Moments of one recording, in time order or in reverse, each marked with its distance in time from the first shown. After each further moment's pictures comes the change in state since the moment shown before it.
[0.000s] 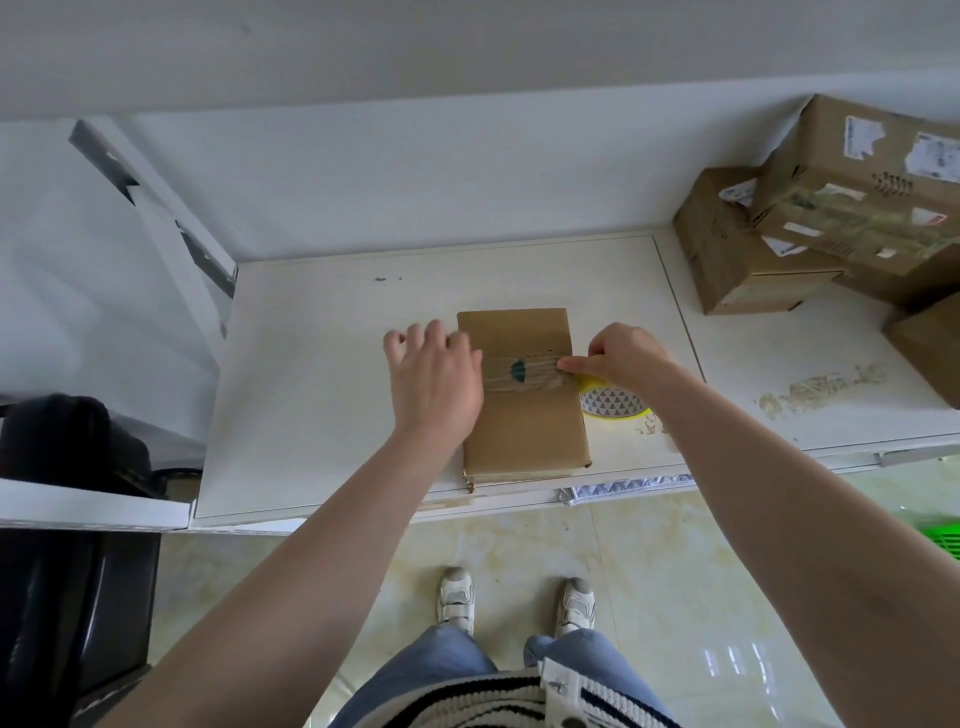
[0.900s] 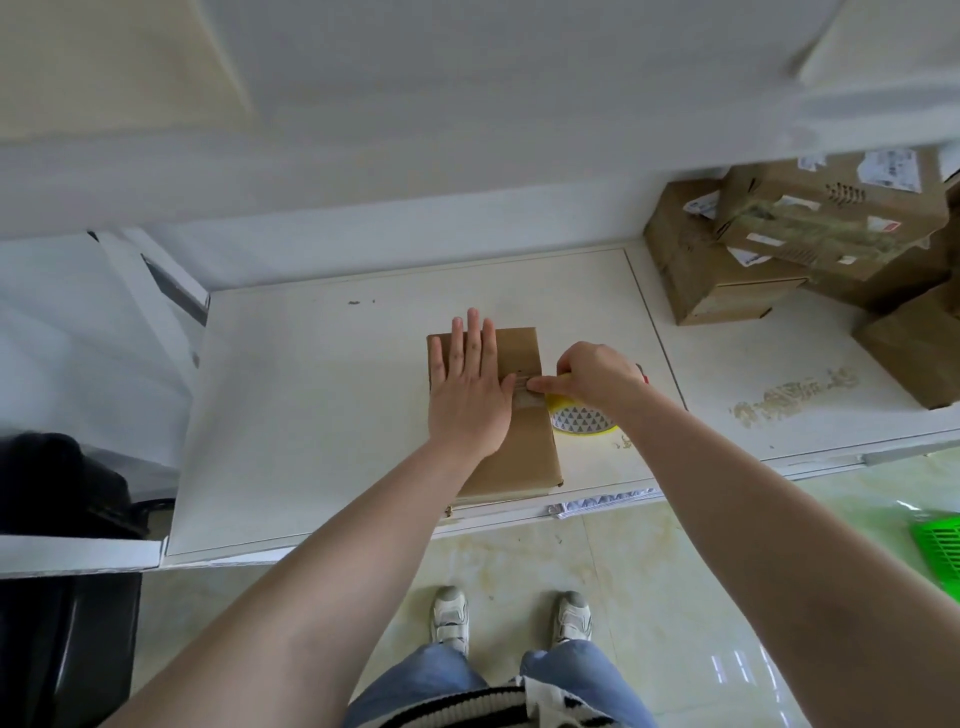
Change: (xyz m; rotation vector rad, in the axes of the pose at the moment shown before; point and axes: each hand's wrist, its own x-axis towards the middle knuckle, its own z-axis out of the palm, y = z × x) left_hand 0.024 0.060 0.043 -0.088 -0.193 0.073; right_hand -0.005 -0.003 -0.005 -0.016 -0.026 0.001
